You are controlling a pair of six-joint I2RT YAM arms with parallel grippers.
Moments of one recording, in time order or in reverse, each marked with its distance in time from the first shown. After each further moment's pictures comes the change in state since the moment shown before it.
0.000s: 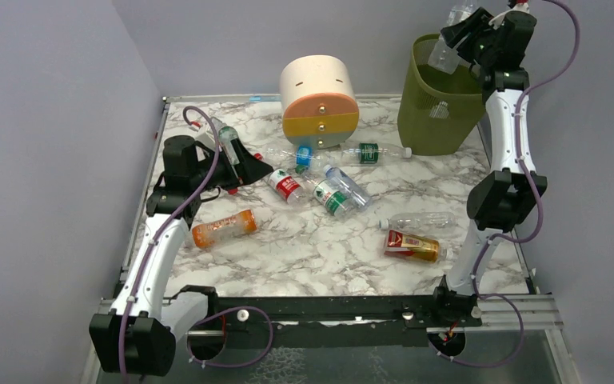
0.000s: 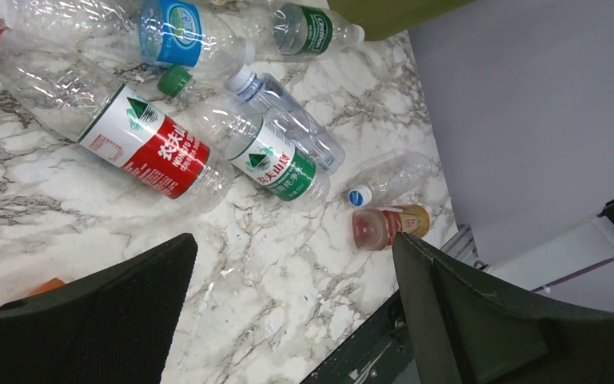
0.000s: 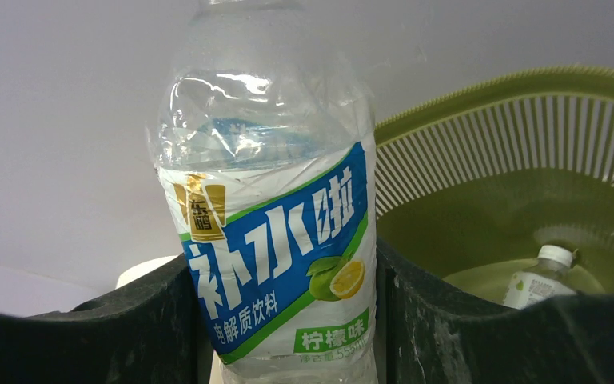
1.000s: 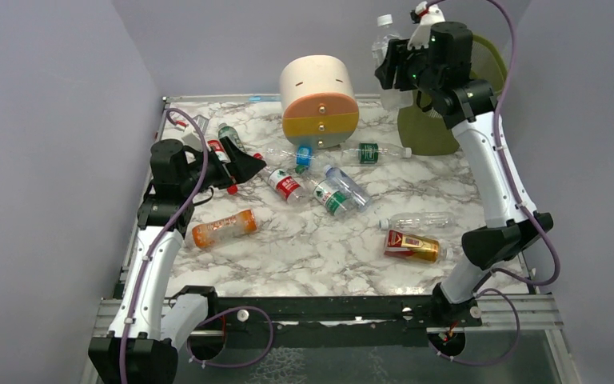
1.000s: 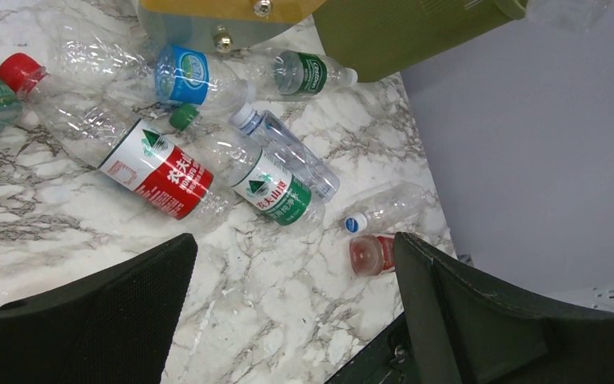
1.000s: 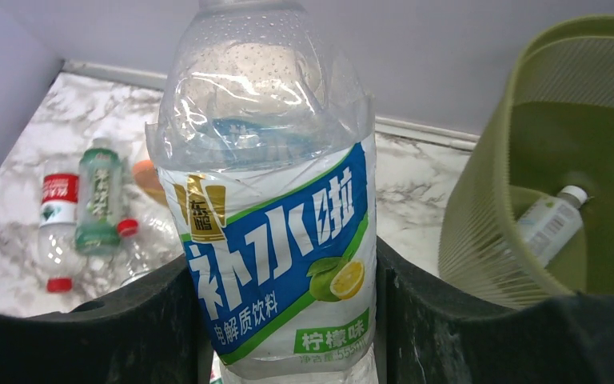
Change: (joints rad) left arm 0.026 -0.077 0.019 -0.001 -0.038 -0.022; right arm 0.504 -0.312 -0.120 -0.434 0.263 -0.431
